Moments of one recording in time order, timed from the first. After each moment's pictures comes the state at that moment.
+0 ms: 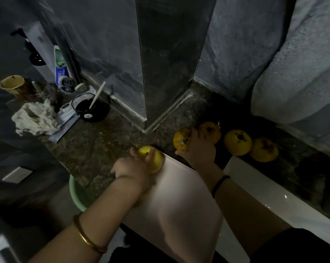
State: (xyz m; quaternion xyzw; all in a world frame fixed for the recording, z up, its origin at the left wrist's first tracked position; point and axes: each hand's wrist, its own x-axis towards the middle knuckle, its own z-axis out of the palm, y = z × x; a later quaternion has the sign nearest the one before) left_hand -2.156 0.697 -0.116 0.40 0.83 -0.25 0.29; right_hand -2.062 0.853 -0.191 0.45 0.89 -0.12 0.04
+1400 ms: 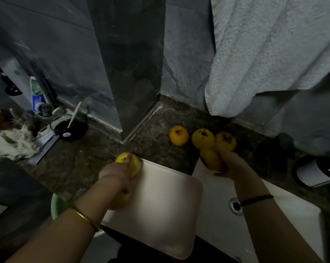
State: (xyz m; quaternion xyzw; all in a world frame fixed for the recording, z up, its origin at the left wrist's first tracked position) left_hand -2.152 0.689 -0.128 0.41 0.85 -0.18 0.28; right_hand -1.904 0.874 -0.124 0.63 0.31 -0.70 -0.17
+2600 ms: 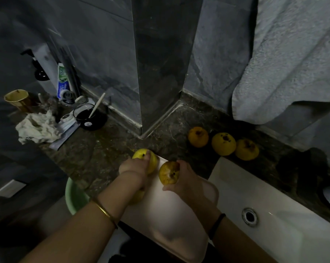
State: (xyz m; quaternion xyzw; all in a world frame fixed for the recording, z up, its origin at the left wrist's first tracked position) left_hand -2.150 0.692 -0.117 0.41 0.84 -0.17 0.30; right_hand -2.012 0.772 -0.182 0.45 0.81 -0.38 0.05
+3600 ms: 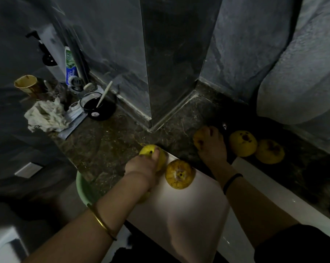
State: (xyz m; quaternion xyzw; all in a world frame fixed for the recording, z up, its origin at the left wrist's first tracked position) left_hand -2.150 0.702 -0.121 0.41 0.84 -0.17 0.32; right_hand -2.040 0.883 -0.212 0.42 0.90 -0.15 -0.03
